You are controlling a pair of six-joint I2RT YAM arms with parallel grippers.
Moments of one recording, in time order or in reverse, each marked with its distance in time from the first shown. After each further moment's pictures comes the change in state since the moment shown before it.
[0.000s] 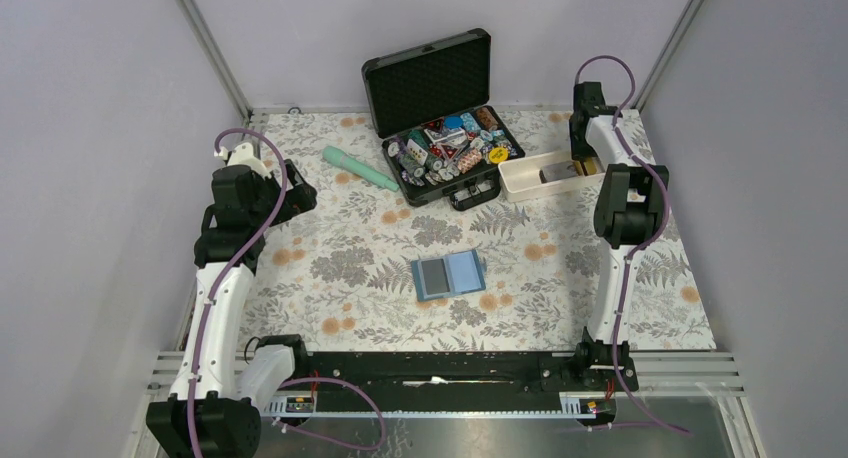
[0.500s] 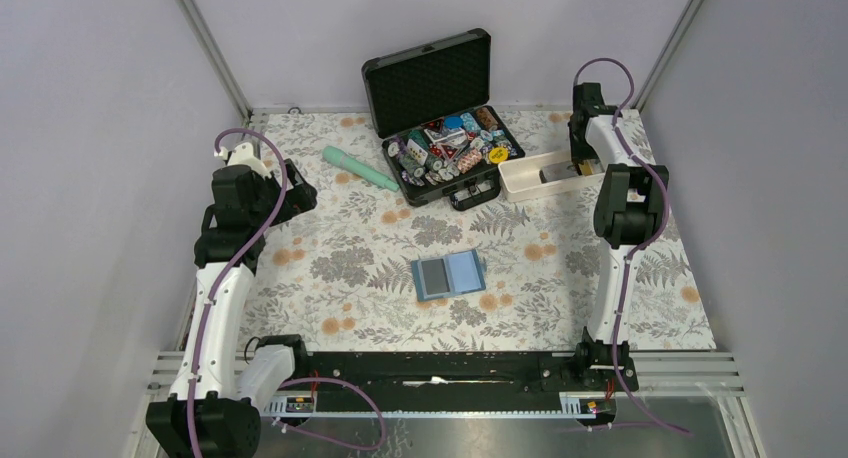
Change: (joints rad) left arm -0.002 0.000 0.000 0.002 0.000 -0.003; right arm 0.006 0.000 0.002 -0.038 -0.035 0.014
